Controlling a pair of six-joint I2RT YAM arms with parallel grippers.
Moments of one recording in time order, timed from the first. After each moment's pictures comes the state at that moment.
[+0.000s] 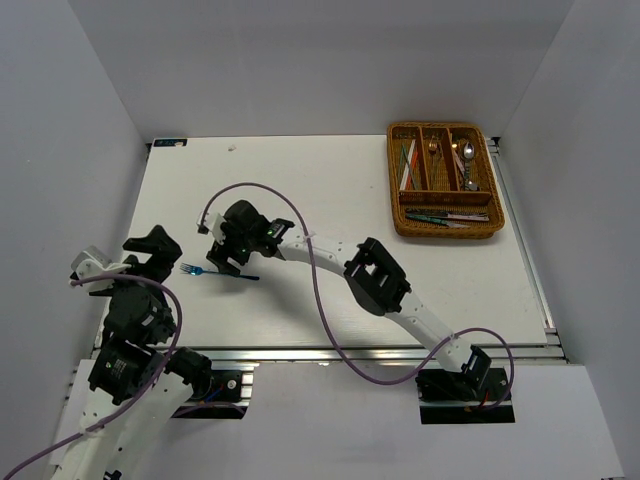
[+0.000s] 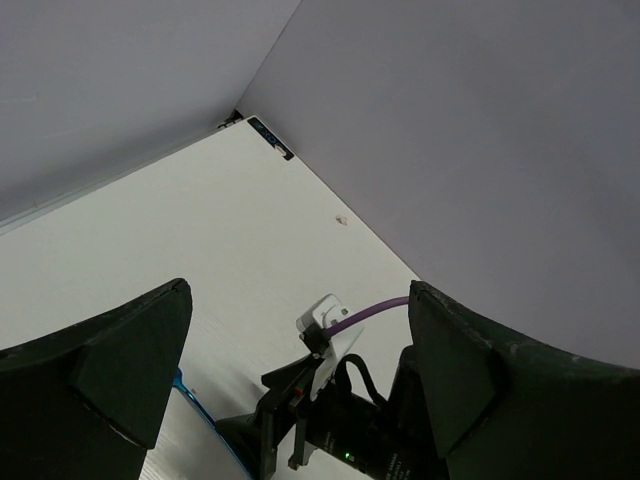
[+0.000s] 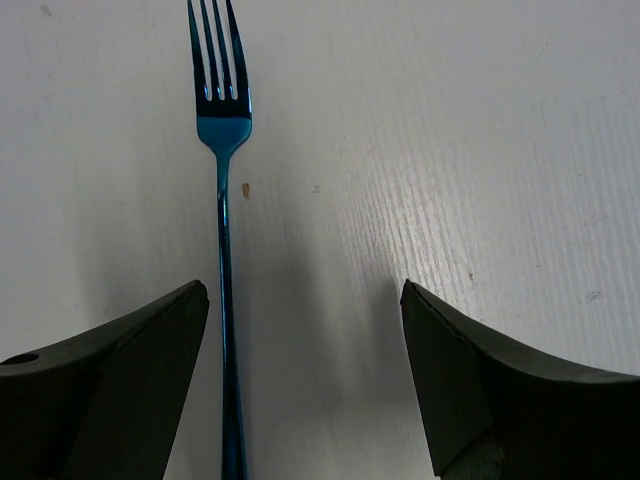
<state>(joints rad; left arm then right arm) -0.46 0.29 0.72 -0.38 -0.96 -0.58 1.05 2.58 2.24 -0.32 -0.31 -0.24</state>
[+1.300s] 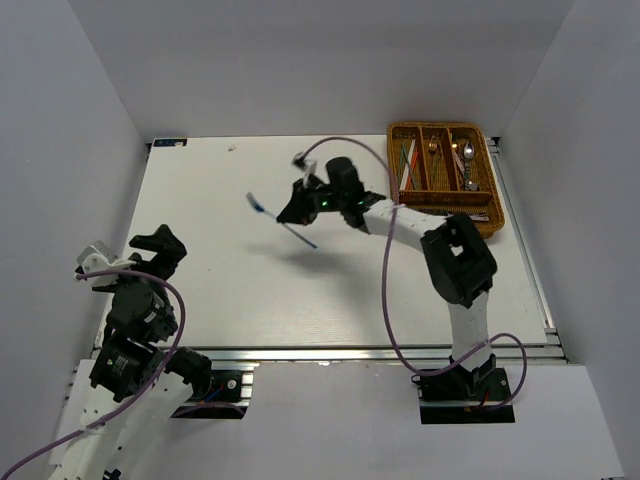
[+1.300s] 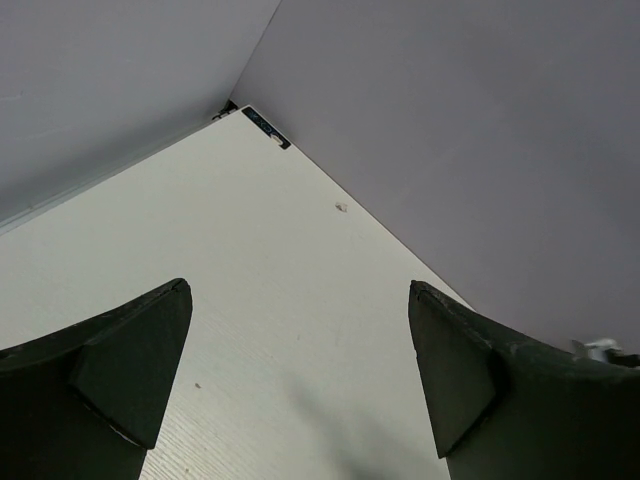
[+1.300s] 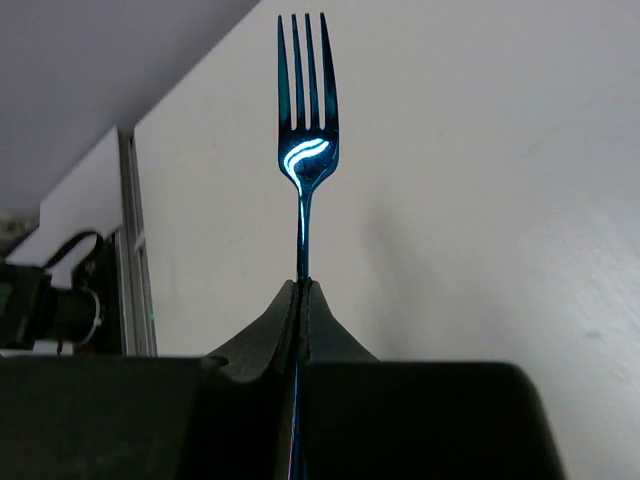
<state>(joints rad) -0.46 0.31 0.72 -0.38 -0.93 -0.55 0.73 2.04 1.46 0.21 -0.71 0.31</state>
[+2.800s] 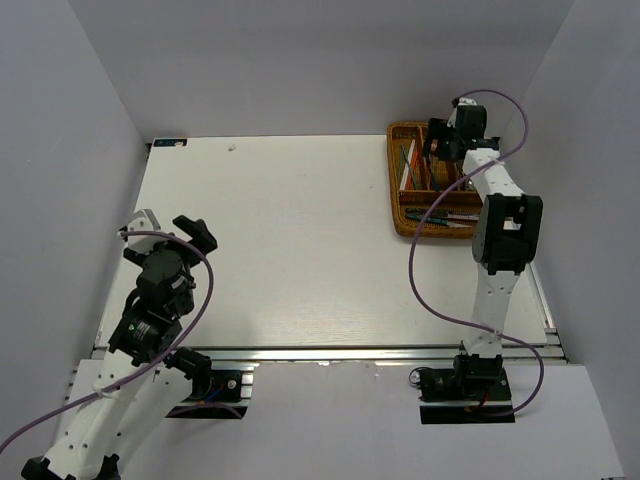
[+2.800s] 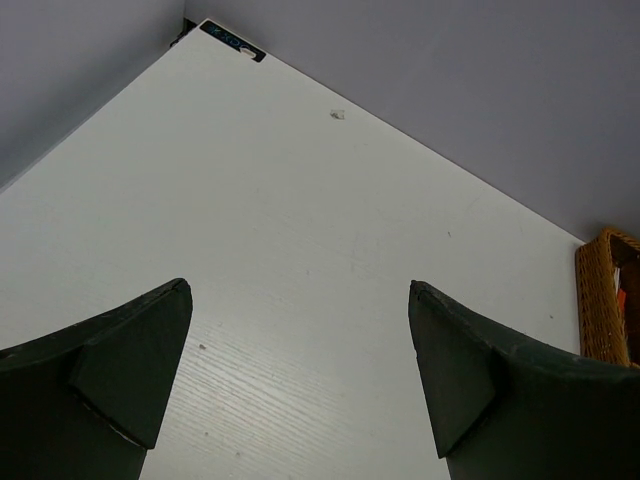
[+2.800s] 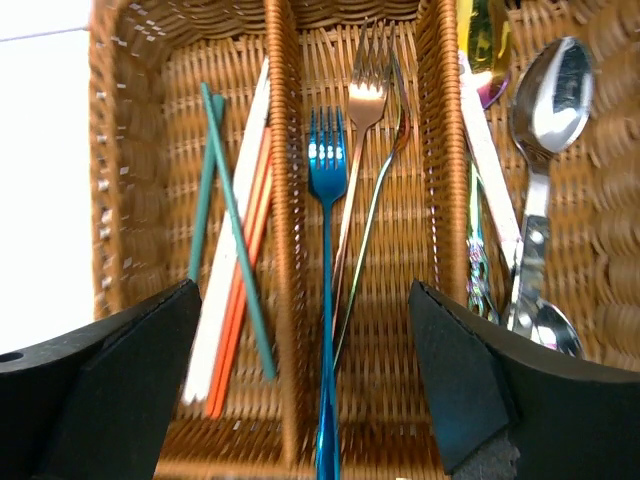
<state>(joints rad) -0.45 0.51 0.72 -0.36 -0.74 -0.48 0.01 2.22 1.90 -0.31 -0.06 0.12</state>
